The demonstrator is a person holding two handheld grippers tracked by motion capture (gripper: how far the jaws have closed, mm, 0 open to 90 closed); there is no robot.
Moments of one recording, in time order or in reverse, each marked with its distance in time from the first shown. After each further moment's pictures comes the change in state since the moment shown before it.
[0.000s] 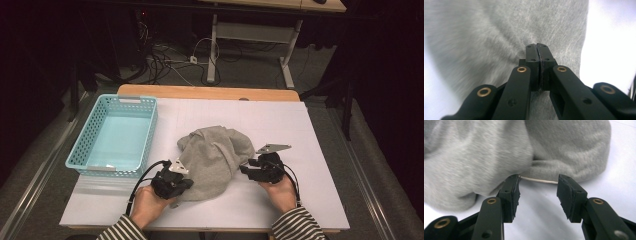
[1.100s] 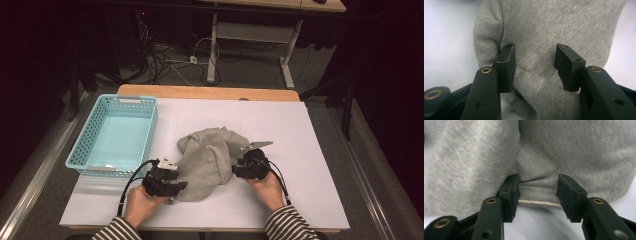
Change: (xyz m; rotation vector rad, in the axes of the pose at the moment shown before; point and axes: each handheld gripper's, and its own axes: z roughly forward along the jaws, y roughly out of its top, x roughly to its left) left arm 0.023 -0.016 0.012 -0.014 0.033 -0.095; right arm 0.017 0.016 0.034 0.075 0.003 -0.017
